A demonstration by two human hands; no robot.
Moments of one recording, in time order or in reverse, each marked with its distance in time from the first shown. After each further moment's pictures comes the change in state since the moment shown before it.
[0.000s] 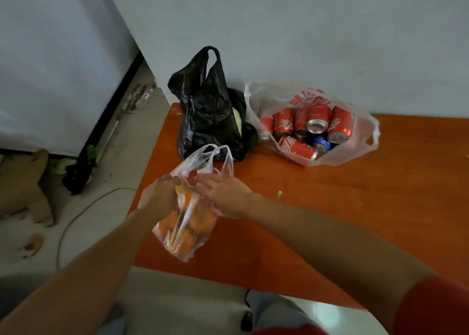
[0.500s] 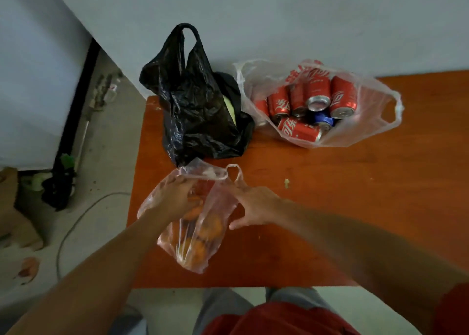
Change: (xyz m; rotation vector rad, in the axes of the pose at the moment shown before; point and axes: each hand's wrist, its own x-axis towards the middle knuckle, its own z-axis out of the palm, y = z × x) left_hand 0.055 0.008 0.013 0.114 -0.229 0.224; right_hand -0.022 0.023 0.042 0.459 -0.247 0.410
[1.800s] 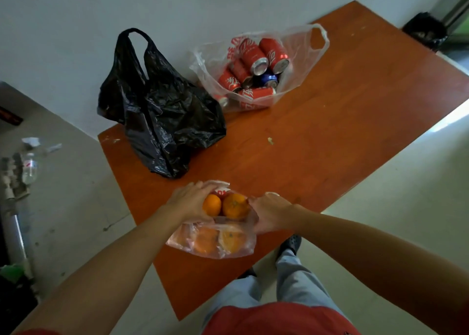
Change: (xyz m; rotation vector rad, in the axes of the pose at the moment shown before) left_hand 0.009 -0.034 -0.006 0.387 -0.219 0.656; right_hand -0.016 -0.115 0.084 0.248 0.126 0.567
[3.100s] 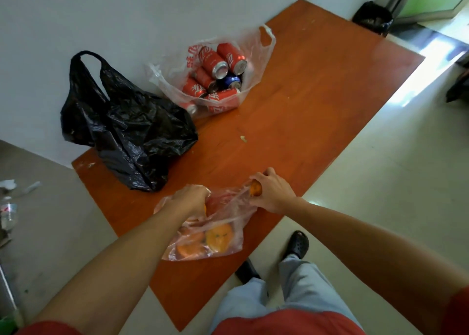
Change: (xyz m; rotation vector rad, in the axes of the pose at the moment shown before) left_hand 0.019 0.053 -0.032 0.071 -0.126 -0.013; right_hand -0.027 0.043 0.016 0.364 0.442 0.348
